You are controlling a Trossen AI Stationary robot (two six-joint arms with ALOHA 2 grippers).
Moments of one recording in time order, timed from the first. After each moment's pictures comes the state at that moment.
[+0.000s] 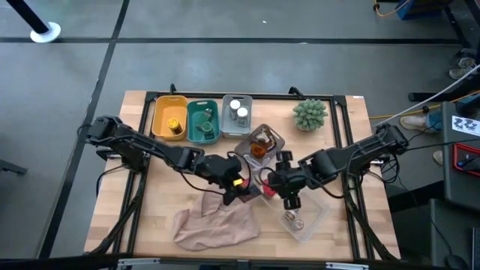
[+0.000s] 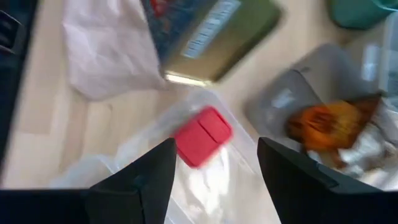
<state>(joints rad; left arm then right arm) -0.25 1.57 1.11 -0.03 -0.03 -0.66 0.41 1.62 1.60 -1.11 0.19 0.20</state>
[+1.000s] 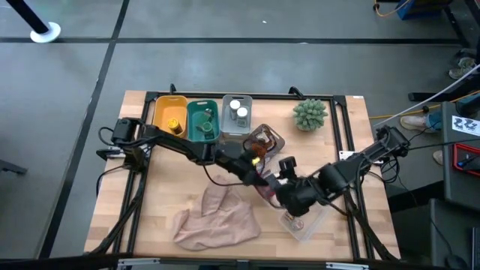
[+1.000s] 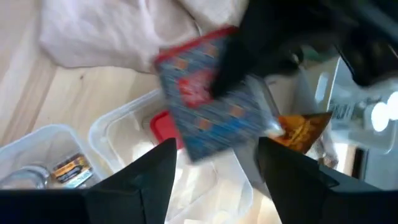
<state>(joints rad) -0.08 1.82 1.11 0.41 0.26 -0.99 0.54 1.62 1.60 -1.18 0.40 0.08</state>
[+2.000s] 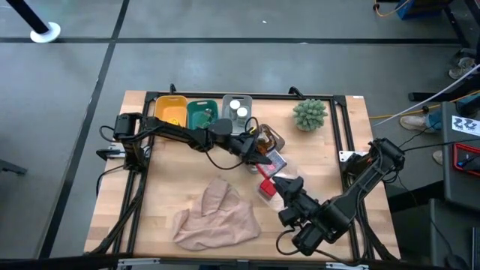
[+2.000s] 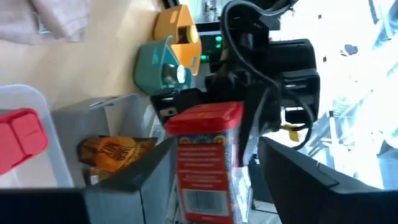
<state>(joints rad) 0.08 1.82 1.11 0.79 0.53 -1.44 0.78 1.77 1.60 -1.20 1.26 -0.09</state>
